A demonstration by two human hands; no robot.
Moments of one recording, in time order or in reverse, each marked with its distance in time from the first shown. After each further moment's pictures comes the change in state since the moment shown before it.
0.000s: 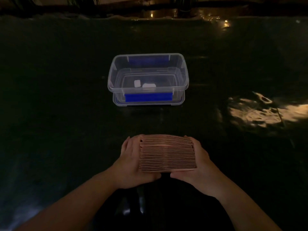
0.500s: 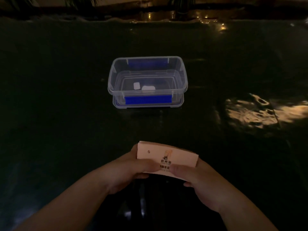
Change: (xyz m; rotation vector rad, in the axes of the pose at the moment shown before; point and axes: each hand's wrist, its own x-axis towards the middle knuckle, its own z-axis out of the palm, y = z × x) left_hand -0.007 0.015 -0.025 -1.088 -0.312 -0.454; right_hand -0.021 -0.025 0.006 0.694 -0.222 0.308
